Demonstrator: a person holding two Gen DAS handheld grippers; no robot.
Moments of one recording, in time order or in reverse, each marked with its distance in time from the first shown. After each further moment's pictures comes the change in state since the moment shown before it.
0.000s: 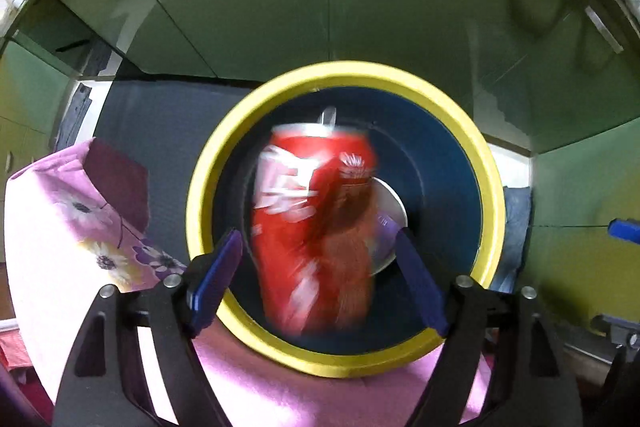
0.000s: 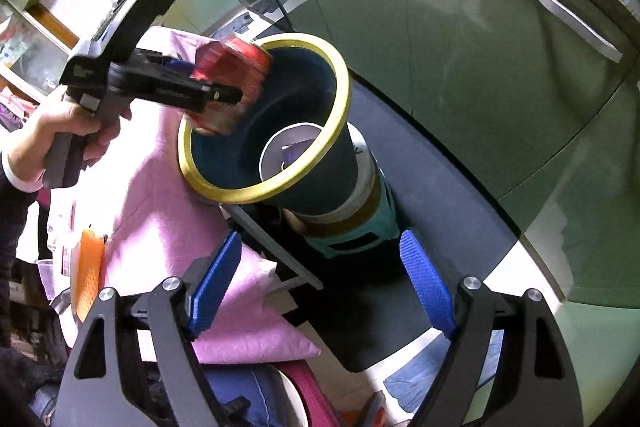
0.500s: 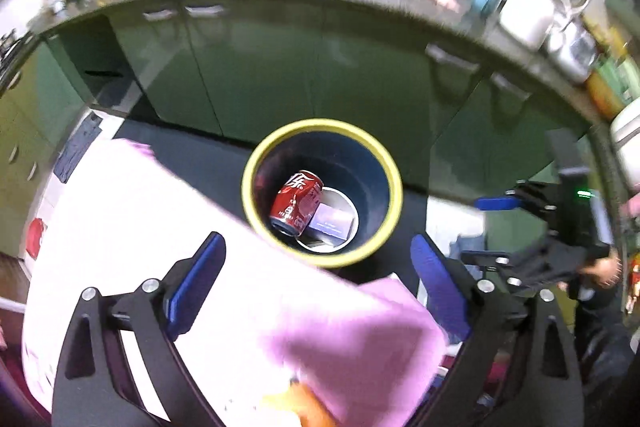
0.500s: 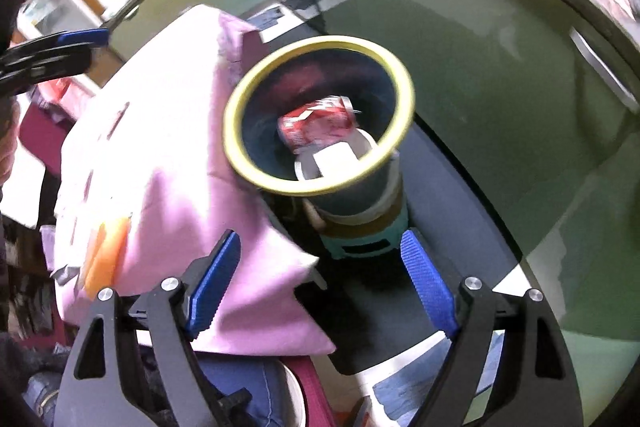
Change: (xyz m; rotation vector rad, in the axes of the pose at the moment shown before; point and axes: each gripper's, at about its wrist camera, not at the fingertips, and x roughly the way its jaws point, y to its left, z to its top) left arm -0.199 0.021 -0.157 -0.084 -0.355 -0.101; right arm -0.007 0.068 -0.011 -0.159 -0.010 0.021
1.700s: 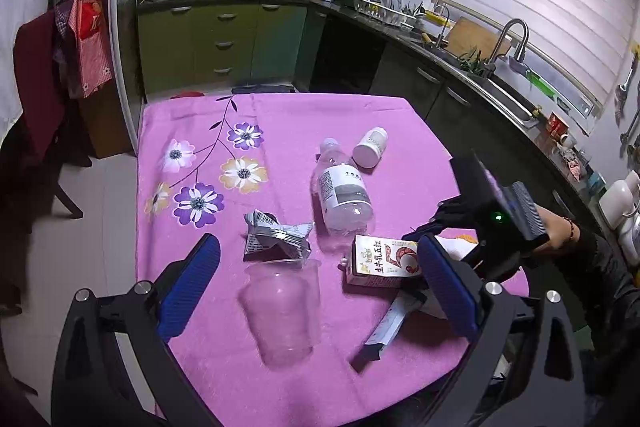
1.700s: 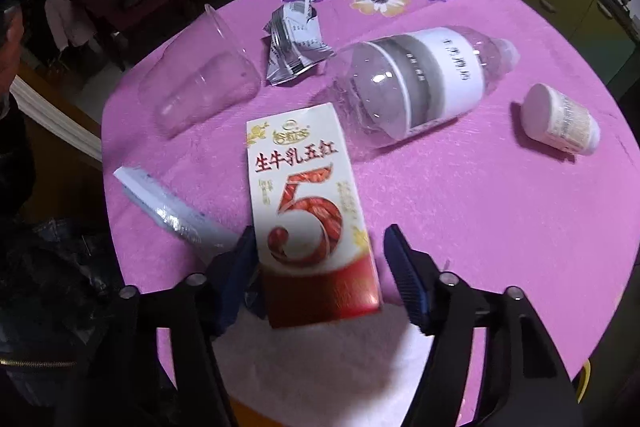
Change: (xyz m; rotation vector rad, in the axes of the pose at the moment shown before) left arm -0.213 0.115 -0.378 -0.706 -0.375 0.385; right arm 0.160 0.418 -0.024 -1.210 0.309 0.315
